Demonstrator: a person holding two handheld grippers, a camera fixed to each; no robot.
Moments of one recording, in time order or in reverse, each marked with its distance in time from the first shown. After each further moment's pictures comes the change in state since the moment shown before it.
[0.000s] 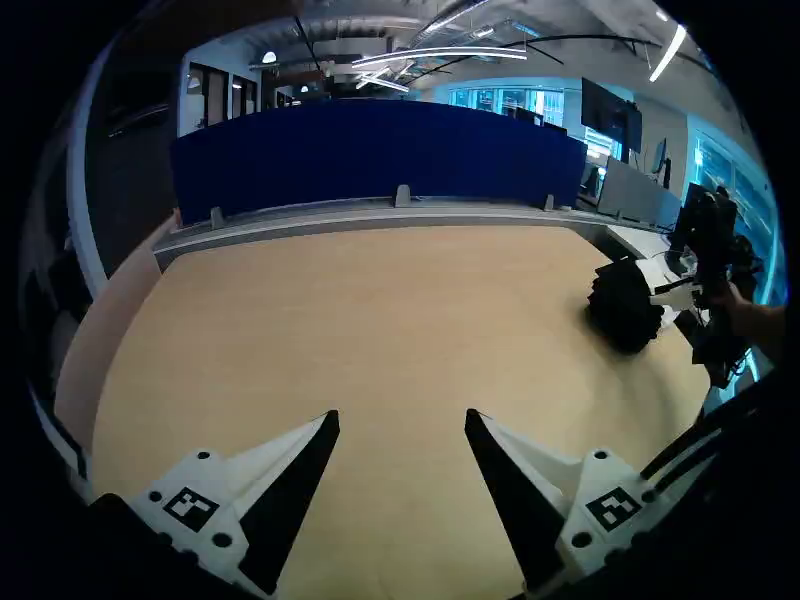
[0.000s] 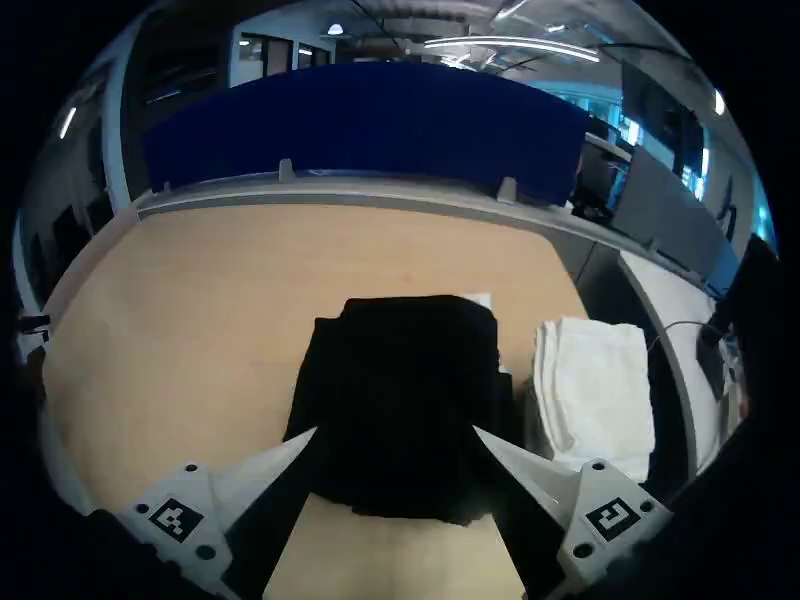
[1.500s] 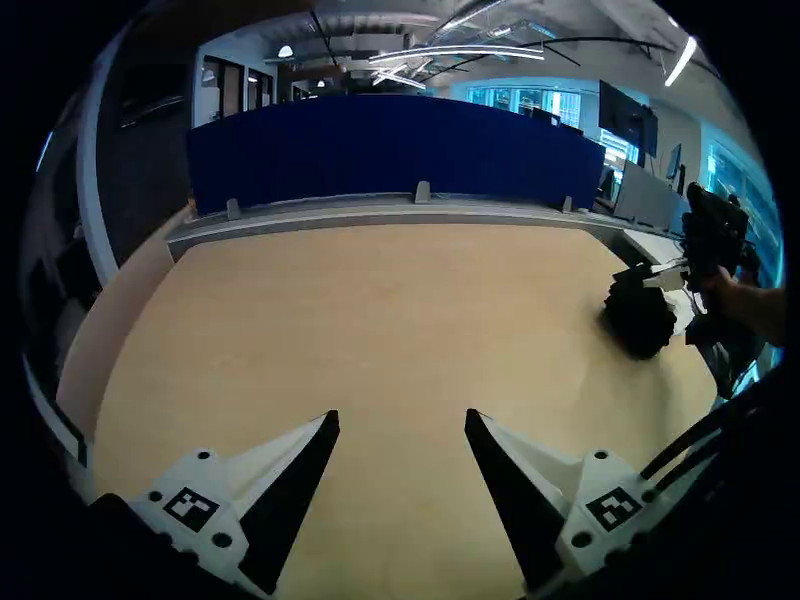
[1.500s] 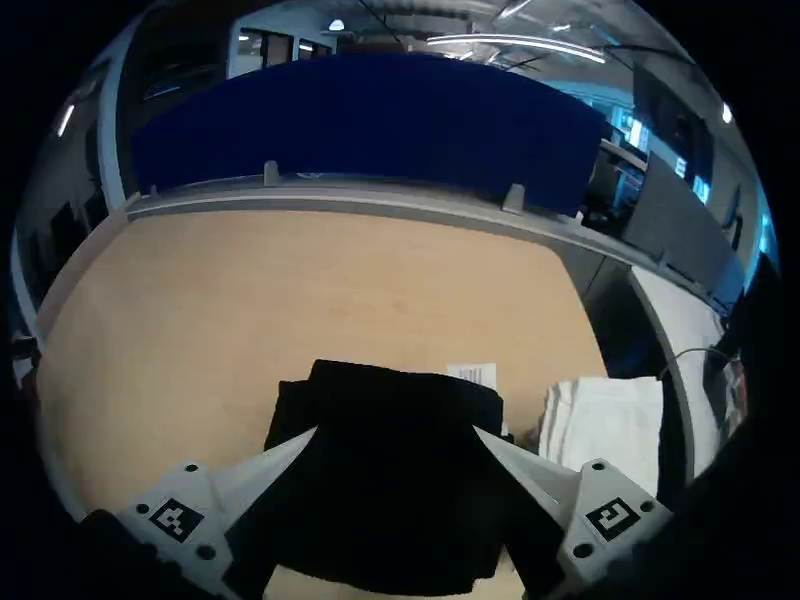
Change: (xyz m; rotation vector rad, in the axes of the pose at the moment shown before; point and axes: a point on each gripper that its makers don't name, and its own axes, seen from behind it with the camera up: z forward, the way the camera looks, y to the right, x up) left arm -0.004 -0.019 0.004 0.051 -0.013 -0.035; right arm 0.055 0.019 0.058 -0.008 -0.013 -0.017
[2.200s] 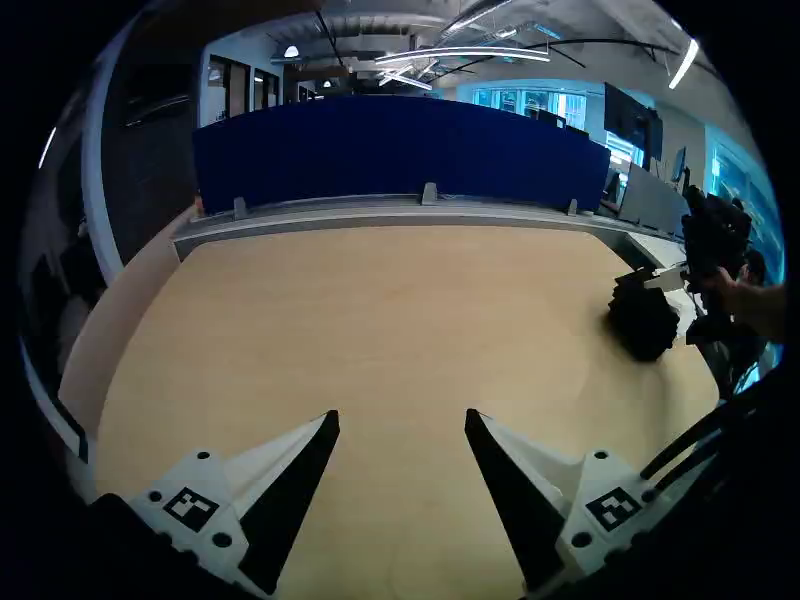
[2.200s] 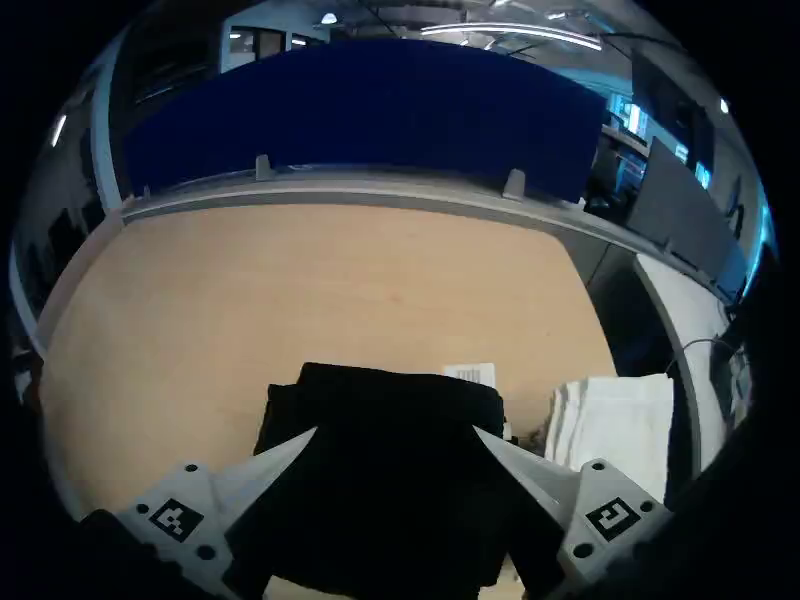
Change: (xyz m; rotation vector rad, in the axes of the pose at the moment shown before) left arm 0.002 -0.004 -0.004 0.015 0.005 -0.008; right arm 0.004 -0.001 0.004 0.016 -0.004 0.034
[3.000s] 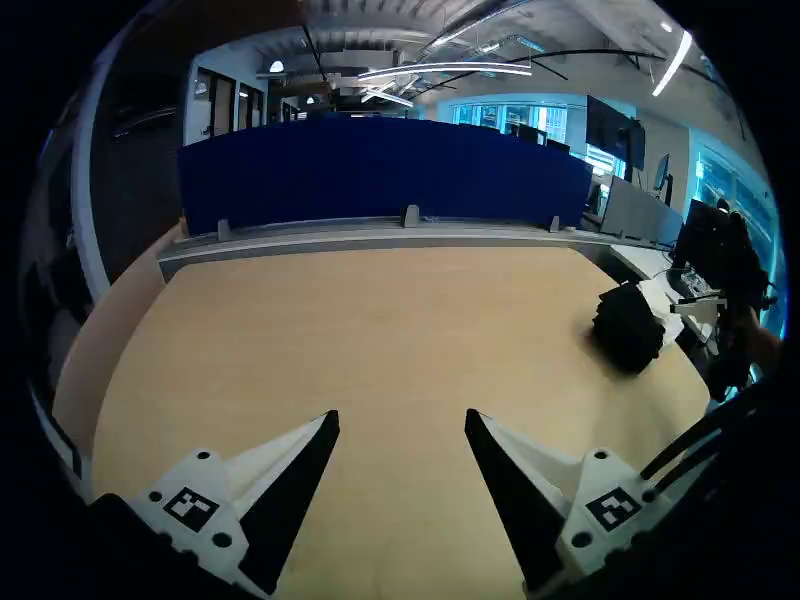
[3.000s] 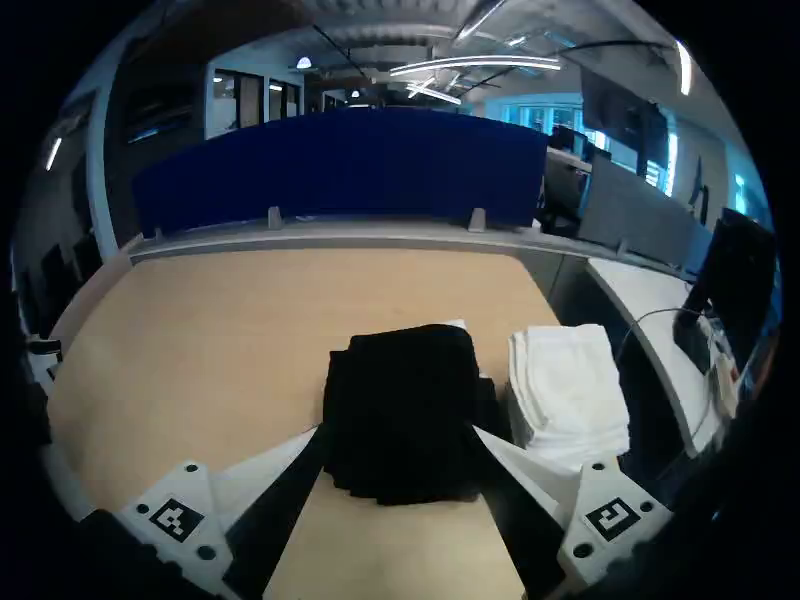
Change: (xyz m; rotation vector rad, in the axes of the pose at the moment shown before) left arm 0.025 0.004 -0.002 -0.070 0.067 0.019; right arm -0.042 -0.038 -0.131 -0.068 0.175 0.089
